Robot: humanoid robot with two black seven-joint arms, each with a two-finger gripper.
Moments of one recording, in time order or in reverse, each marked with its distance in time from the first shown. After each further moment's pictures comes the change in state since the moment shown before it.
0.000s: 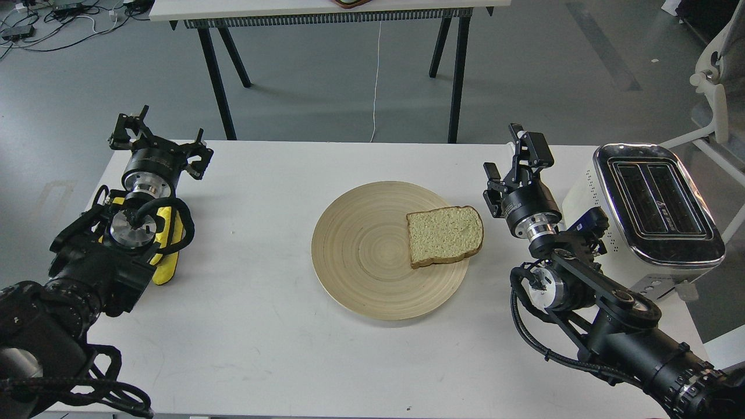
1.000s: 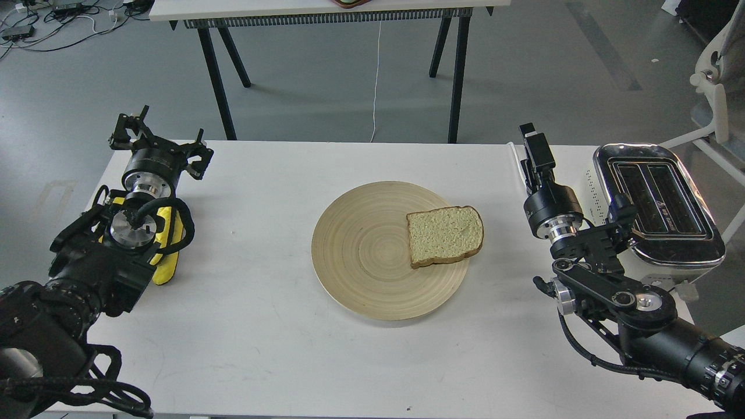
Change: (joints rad) left arm 0.000 0.000 0.001 0.000 0.000 0.000 0.000; right arm 0.063 -0.135 -0.304 -0.003 -0.222 -0.346 0.000
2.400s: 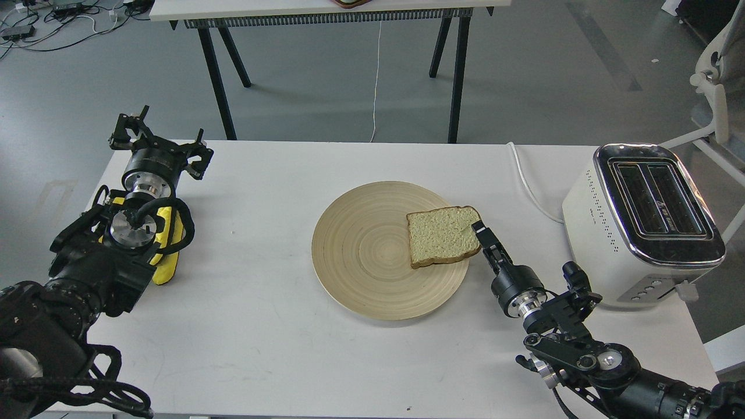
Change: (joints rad) left arm 0.000 0.000 0.001 0.000 0.000 0.000 0.000; right arm -0.086 0.096 -0.243 -0.124 0.002 0.000 0.000
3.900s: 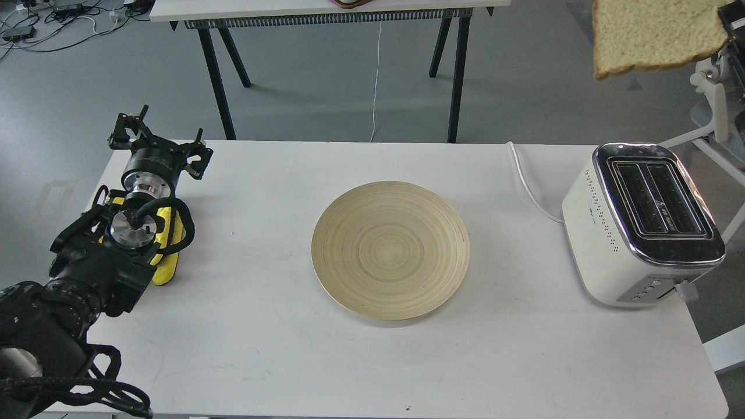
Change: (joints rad) left arm 0.000 0.000 0.000 0.000 0.000 0.000 -0.001; right arm 0.047 -0.992 0.414 0.676 0.009 0.000 0.000
